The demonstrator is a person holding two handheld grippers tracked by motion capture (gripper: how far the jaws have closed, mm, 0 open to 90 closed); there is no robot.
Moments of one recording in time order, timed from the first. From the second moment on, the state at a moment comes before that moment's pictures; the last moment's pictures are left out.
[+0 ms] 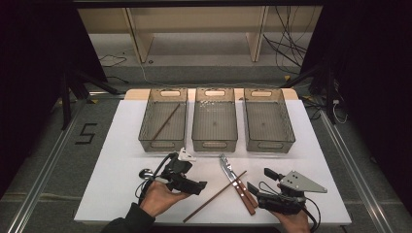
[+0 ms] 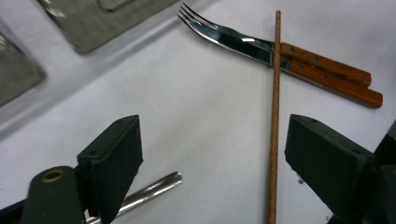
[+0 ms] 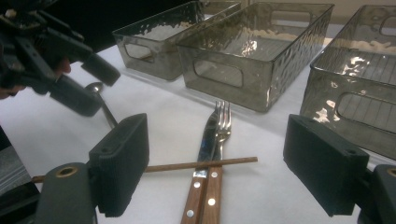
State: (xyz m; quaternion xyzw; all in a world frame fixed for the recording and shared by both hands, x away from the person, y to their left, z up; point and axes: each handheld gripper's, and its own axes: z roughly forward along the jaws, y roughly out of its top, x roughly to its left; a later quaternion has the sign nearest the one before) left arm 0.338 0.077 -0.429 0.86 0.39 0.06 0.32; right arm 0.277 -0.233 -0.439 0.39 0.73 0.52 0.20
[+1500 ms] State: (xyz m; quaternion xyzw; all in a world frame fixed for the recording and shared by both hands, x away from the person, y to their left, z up) left arm 0.311 0.029 -0.470 0.91 0.32 0.06 0.25; right arm 0.277 -0.232 -0.439 0.39 0.74 0.52 0.20
